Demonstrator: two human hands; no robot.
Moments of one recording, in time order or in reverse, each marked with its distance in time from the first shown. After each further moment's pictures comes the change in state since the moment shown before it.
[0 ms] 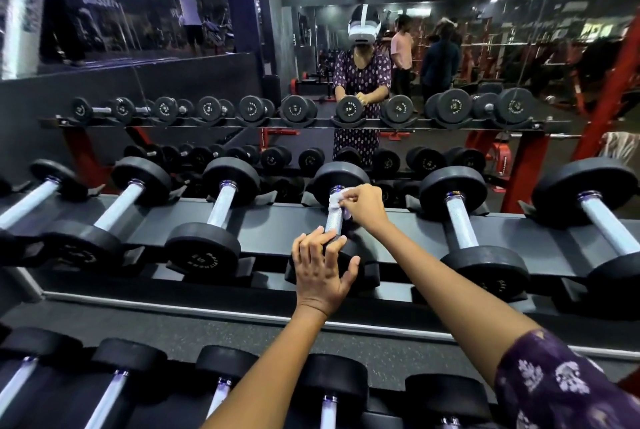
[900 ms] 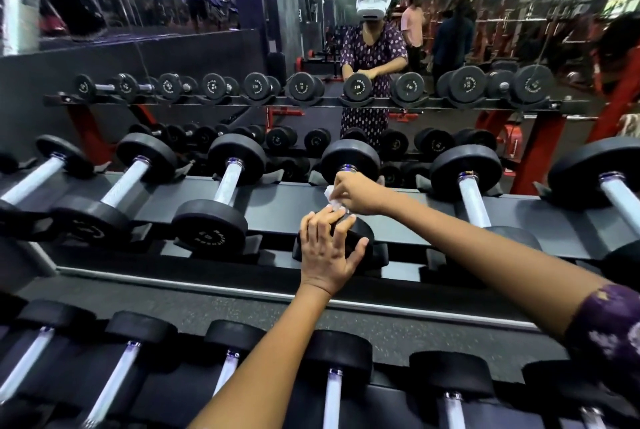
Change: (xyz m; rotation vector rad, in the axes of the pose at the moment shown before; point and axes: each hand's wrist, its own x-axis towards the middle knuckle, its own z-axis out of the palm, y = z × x) left_hand -0.002 -0.008 0.000 -0.001 -0.028 0.043; right_hand 0.006 -0.012 -0.001 -0.474 -0.514 -0.452
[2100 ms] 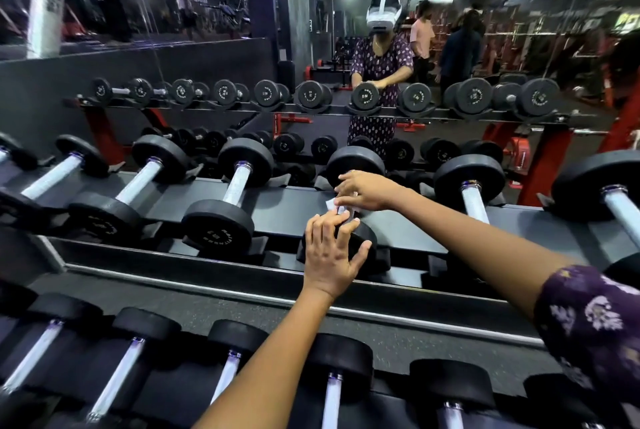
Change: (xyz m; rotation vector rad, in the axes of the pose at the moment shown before) left_hand 0.000 0.005 -0.005 0.022 -0.065 -0.040; right_hand -0.002 0.011 -0.016 -0.048 -0.092 -0.094
